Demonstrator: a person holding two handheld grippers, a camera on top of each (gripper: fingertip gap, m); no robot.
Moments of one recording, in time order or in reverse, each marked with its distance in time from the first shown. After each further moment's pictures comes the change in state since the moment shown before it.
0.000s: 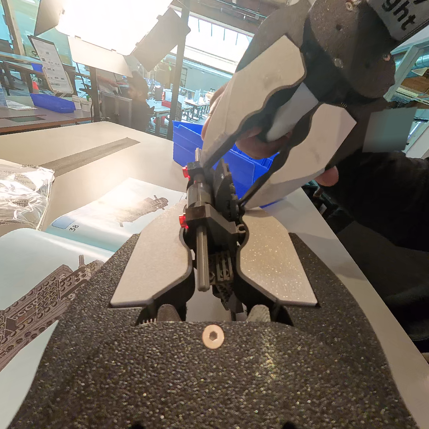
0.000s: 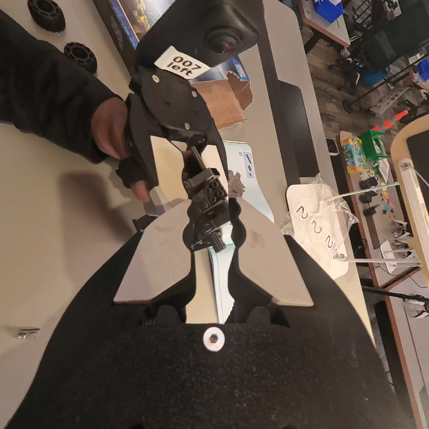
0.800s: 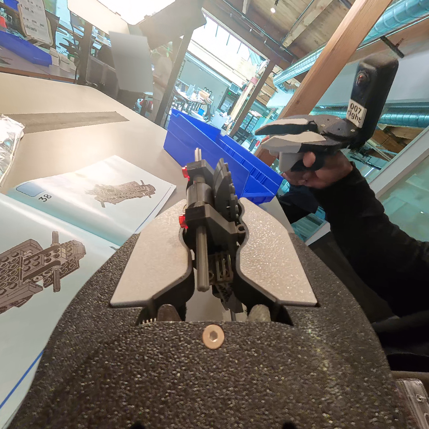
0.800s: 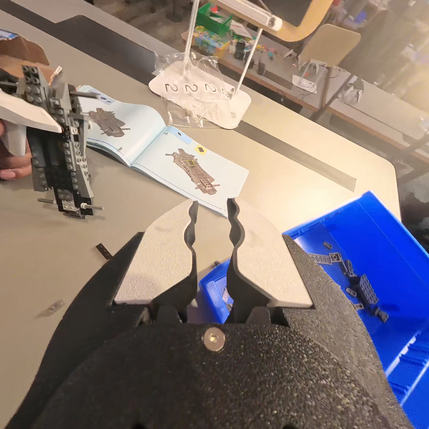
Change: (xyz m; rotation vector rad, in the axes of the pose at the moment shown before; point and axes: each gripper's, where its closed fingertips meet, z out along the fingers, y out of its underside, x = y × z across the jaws) left arm -0.008 0.006 0.005 0.005 0.035 -0.246; right arm 0.015 0.147 -0.153 -0.093 0.593 0.741
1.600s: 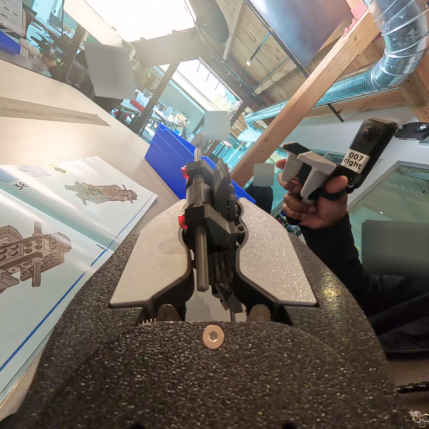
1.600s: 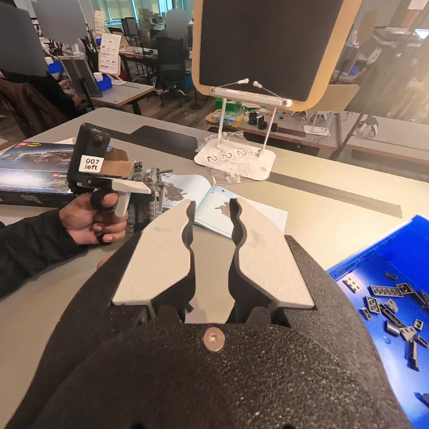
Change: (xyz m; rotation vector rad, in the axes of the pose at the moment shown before) left arm -0.001 -0.010 -0.009 0.114 0.107 -0.180; right arm -0.055 -0.057 -0.033 0.256 -0.077 0.178
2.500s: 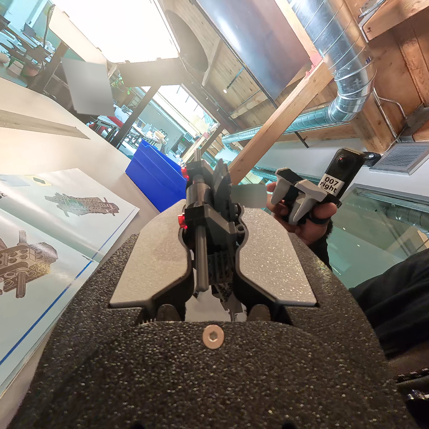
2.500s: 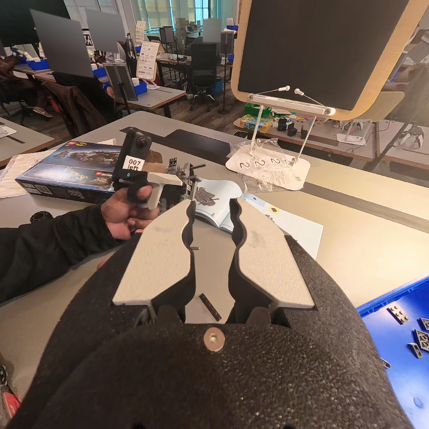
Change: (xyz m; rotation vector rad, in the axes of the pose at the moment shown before) left arm 0.009 -0.016 -0.009 0.089 0.101 -0.073; right arm -0.044 -0.006 0.006 0.019 -0.126 -0.009
